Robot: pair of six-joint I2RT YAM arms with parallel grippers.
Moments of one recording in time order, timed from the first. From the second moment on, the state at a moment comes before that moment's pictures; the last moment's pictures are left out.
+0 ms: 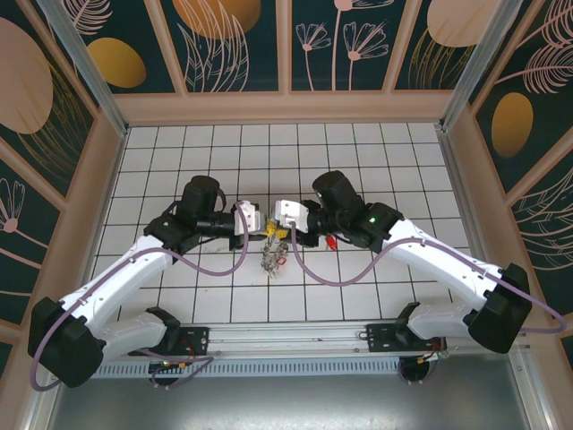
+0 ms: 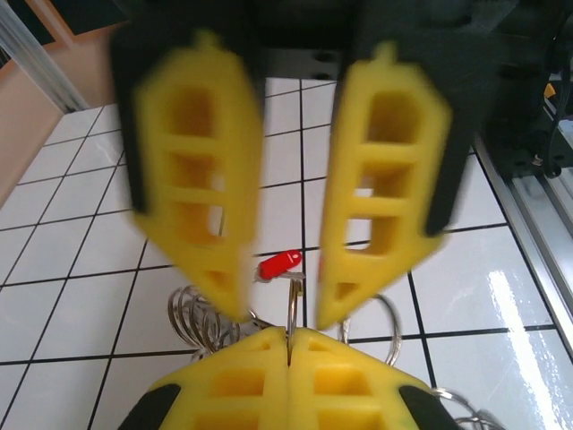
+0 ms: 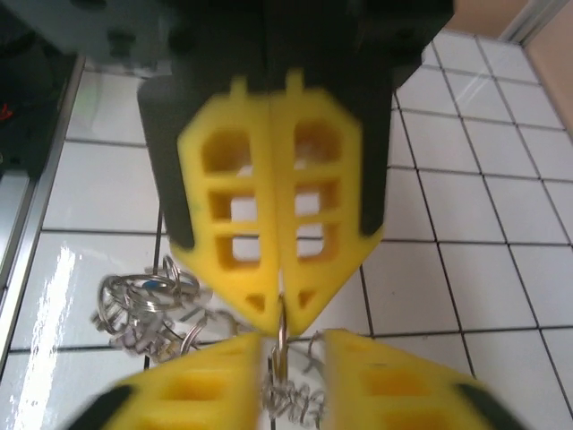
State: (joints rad) left arm -0.56 1.13 0.85 -0.31 0.78 0.69; right arm 0.86 1.25 1.08 -0.45 -0.42 -0.62
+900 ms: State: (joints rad) left arm -0.42 1.04 0.62 0.17 0.70 0.21; right arm 0.46 1.30 0.82 -0.56 -0.16 0.42
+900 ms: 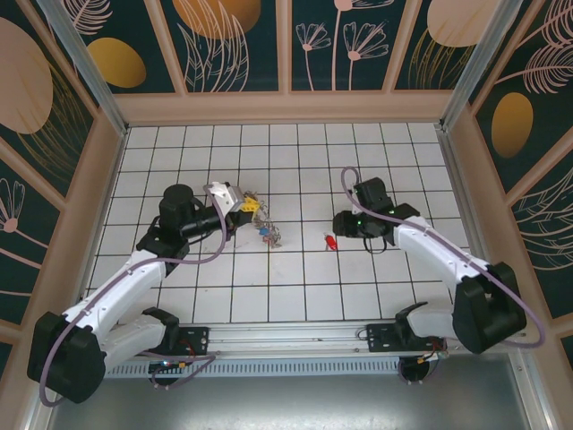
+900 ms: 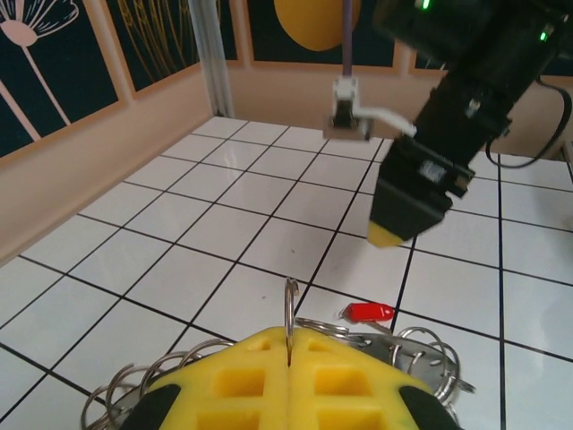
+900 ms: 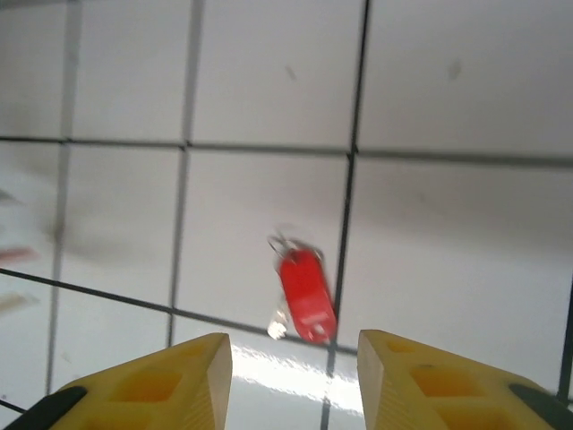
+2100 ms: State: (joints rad) left arm -0.41 1.00 0.53 0.23 0.79 0.17; right arm 0.53 1.68 0.92 -0.41 -0.12 0.03
